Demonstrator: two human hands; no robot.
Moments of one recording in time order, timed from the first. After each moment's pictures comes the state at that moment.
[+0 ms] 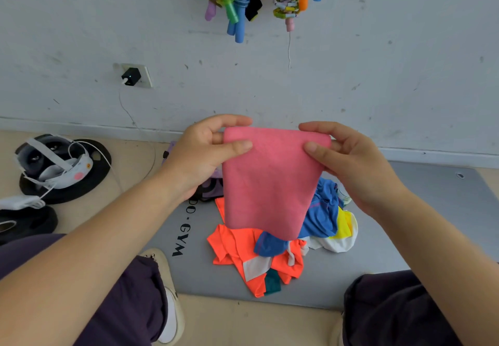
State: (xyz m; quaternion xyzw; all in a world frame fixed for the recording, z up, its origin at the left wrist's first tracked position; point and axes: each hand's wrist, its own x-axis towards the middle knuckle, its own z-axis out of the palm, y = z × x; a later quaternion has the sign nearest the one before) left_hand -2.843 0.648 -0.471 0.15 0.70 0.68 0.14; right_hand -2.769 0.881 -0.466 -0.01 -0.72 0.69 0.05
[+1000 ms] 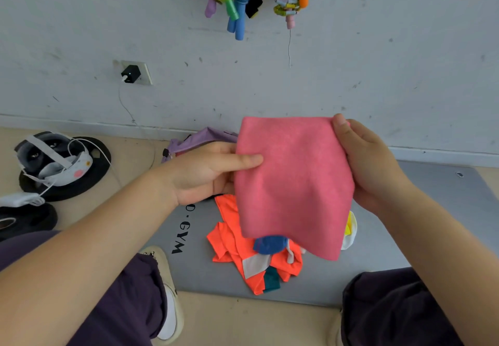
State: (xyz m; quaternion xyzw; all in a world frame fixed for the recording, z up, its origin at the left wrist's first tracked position) left_hand -2.837 0.648 -0.474 0.15 0.59 0.68 0.41; right_hand -2.770 0.878 -0.460 -0.15 -0.68 0.71 0.07
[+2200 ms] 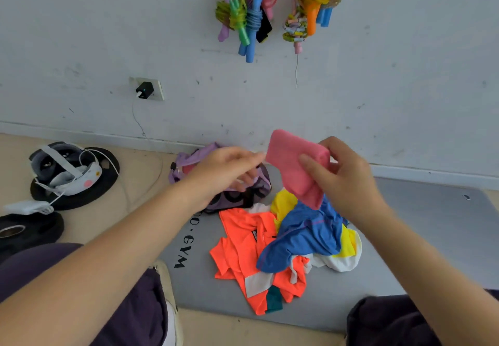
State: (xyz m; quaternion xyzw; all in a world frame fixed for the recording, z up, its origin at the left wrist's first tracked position) left_hand -2.854 0.657 -0.487 0.10 0.74 0.64 0.20; right_hand -2.778 0.866 -0.475 -0.04 -0.87 0.47 0.17
